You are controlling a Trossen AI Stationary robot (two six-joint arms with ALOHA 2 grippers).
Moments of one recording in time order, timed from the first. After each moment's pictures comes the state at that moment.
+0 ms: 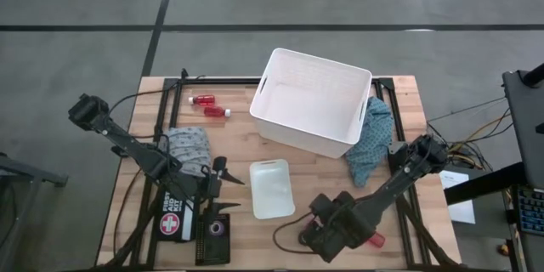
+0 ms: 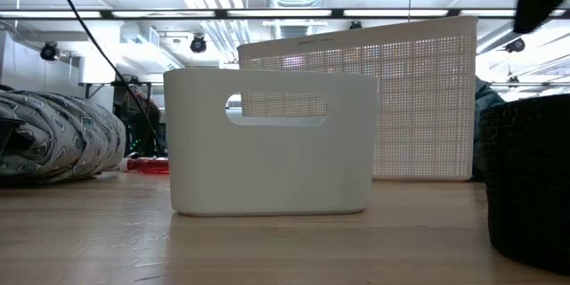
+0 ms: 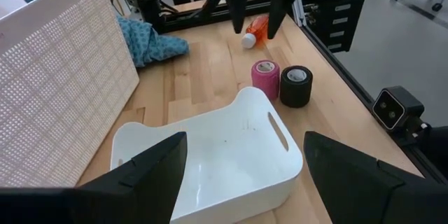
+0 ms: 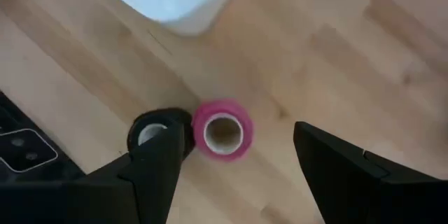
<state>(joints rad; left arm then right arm) -0.61 1.18 0.69 0.01 -0.44 -0.09 0.70 1.92 1.64 -1.17 0.31 1.57</state>
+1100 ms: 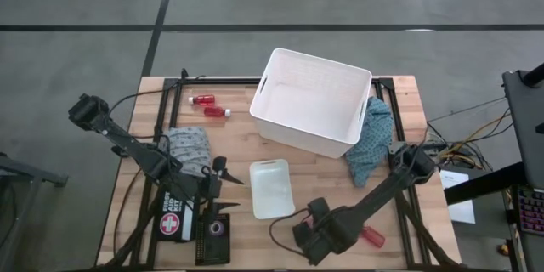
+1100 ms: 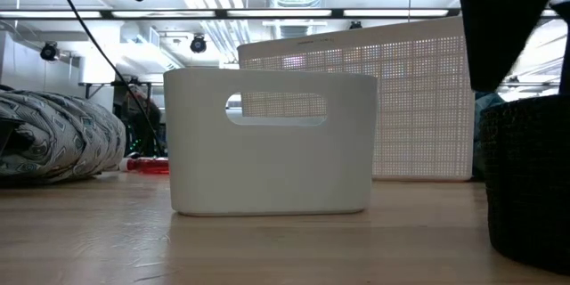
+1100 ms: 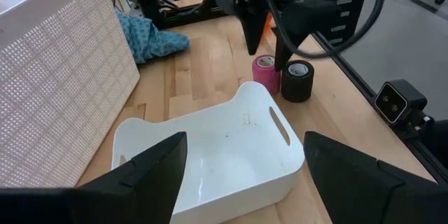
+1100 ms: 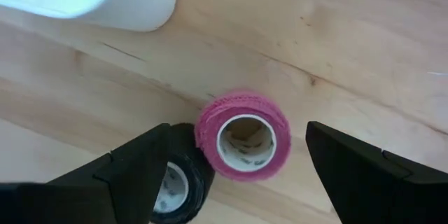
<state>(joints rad) -0.61 1.18 0.69 0.00 -0.44 -0.09 0.68 2.07 1.65 -1.09 0.25 1.93</state>
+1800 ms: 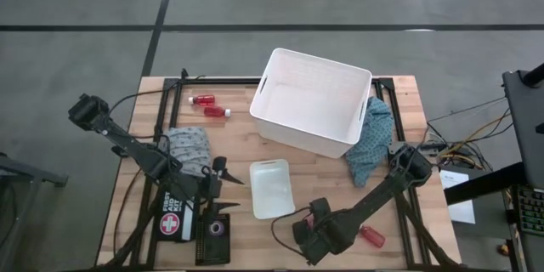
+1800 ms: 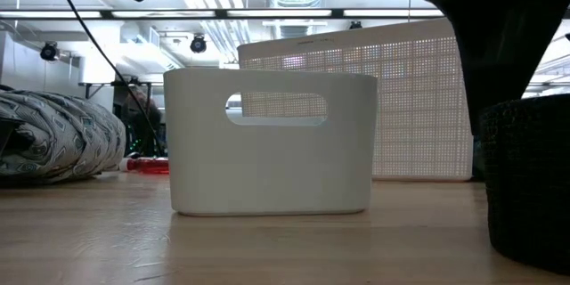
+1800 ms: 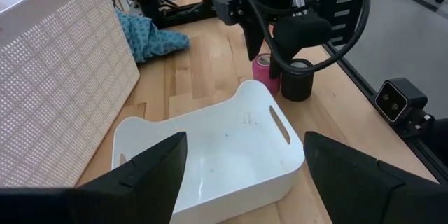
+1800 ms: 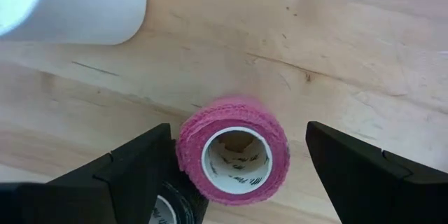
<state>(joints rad) -0.61 1.18 0.69 -0.01 -0.44 -0.09 0.68 2.10 1.61 -1.07 0.25 2.05</state>
